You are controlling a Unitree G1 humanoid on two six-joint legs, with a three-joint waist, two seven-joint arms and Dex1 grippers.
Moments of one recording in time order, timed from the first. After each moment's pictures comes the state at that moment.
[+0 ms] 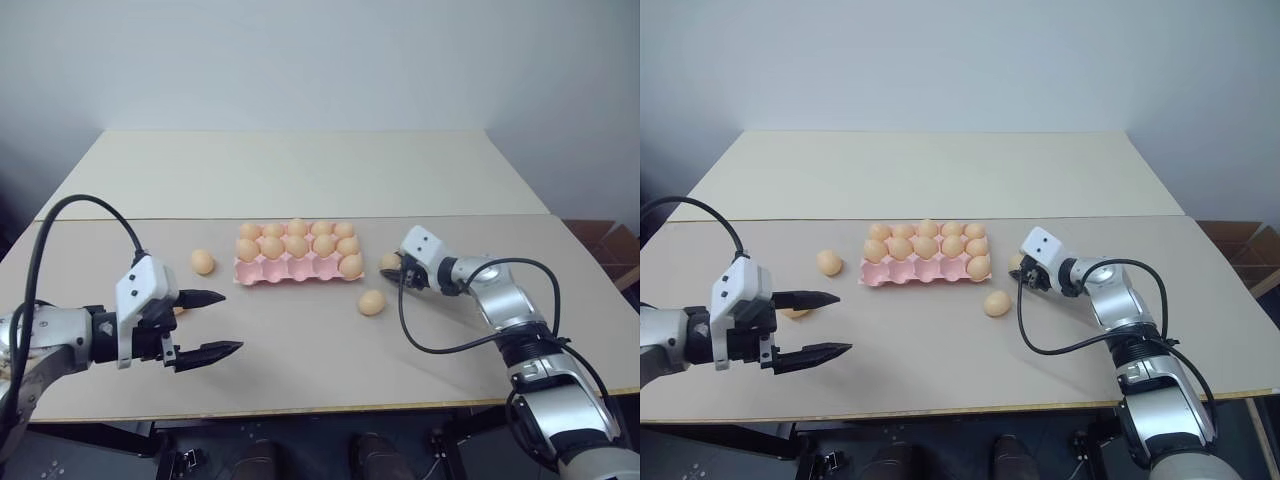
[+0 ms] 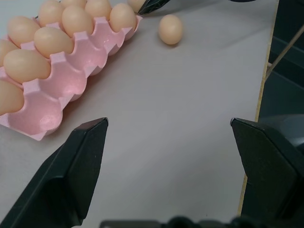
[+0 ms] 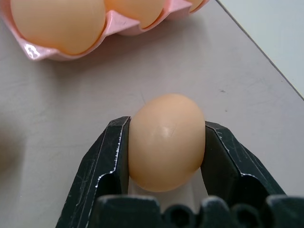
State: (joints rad) left arm 0.04 1.03 0.40 -0.58 -0.73 0.72 -0.99; right arm -0.73 -0.52 0.18 0.52 -0.07 0.13 0.82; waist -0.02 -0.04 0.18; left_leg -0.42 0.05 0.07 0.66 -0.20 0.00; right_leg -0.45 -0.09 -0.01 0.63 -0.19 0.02
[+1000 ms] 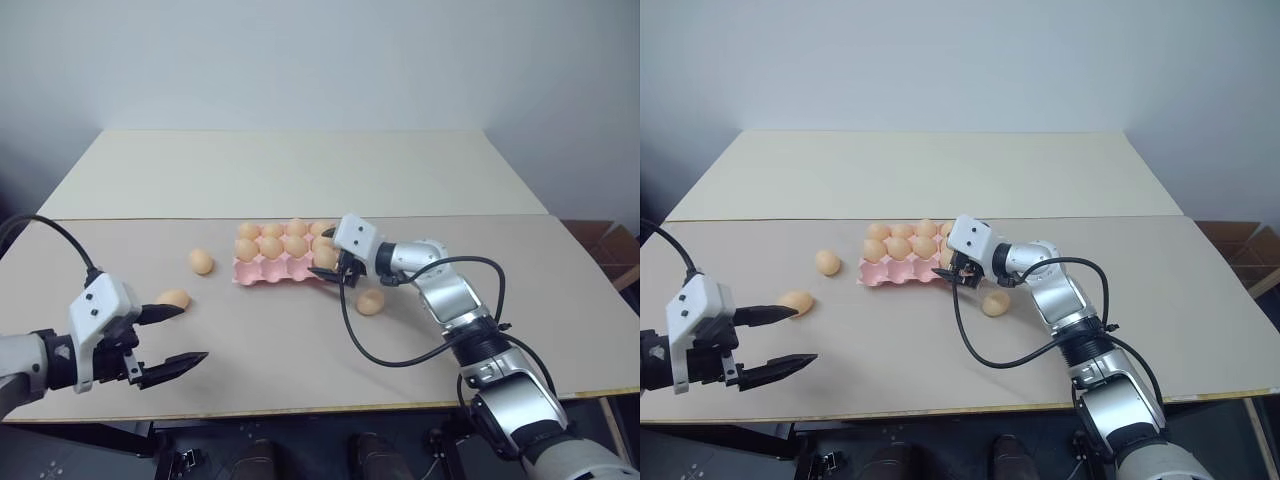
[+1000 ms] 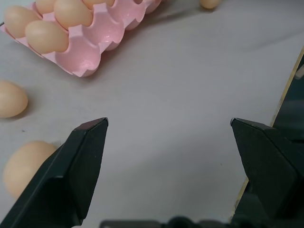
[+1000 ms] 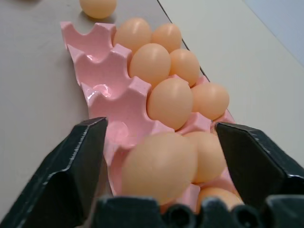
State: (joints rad) left arm 0.27 1.01 0.61 -0.62 -0.67 0.74 -0.99; right arm -0.79 -0.33 0.29 0.27 -0.06 0.18 0.82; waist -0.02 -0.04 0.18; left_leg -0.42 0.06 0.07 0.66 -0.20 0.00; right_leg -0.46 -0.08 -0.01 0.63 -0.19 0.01
